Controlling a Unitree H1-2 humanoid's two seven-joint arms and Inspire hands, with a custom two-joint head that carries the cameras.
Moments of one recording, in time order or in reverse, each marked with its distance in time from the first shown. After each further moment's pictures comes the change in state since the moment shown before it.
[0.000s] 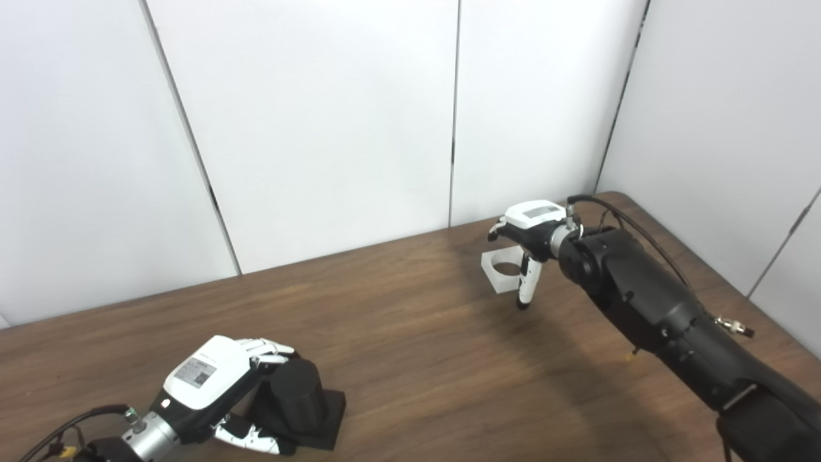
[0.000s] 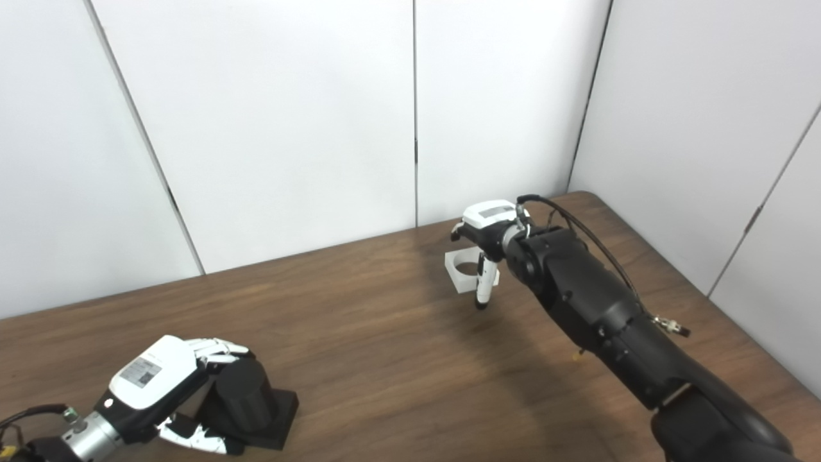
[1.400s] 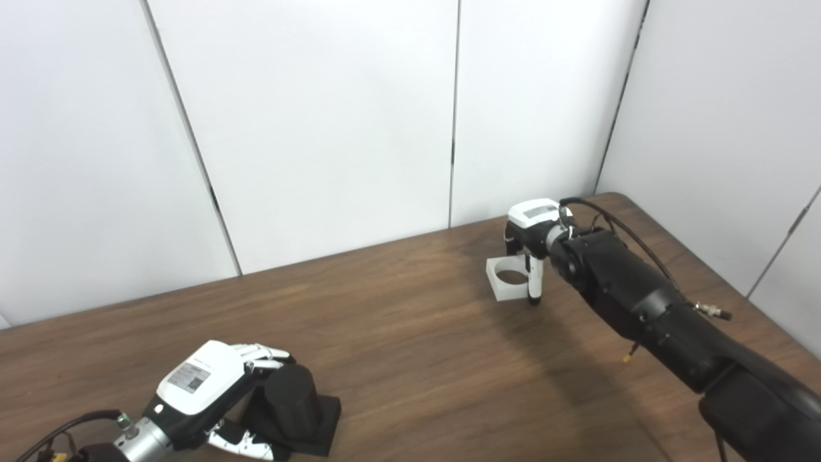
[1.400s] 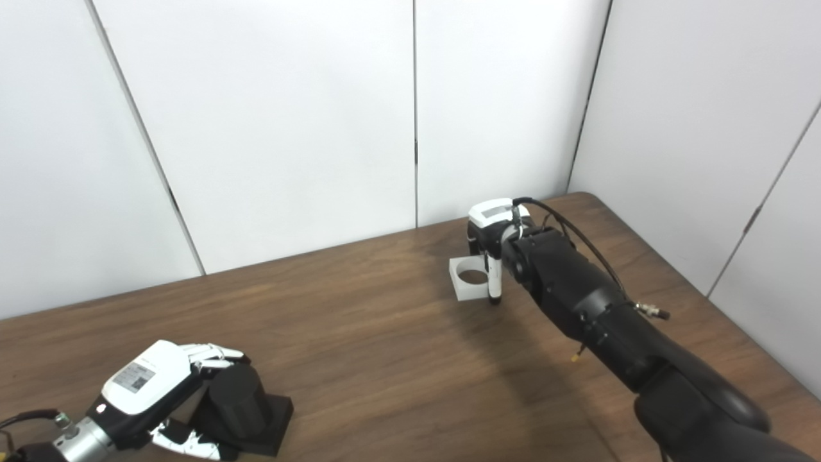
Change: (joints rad) left arm 0.025 0.017 0.031 -0.036 0.000 0.000 -0.040; right arm -0.059 0.015 0.067 0.208 0.012 0.001 -0.172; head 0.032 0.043
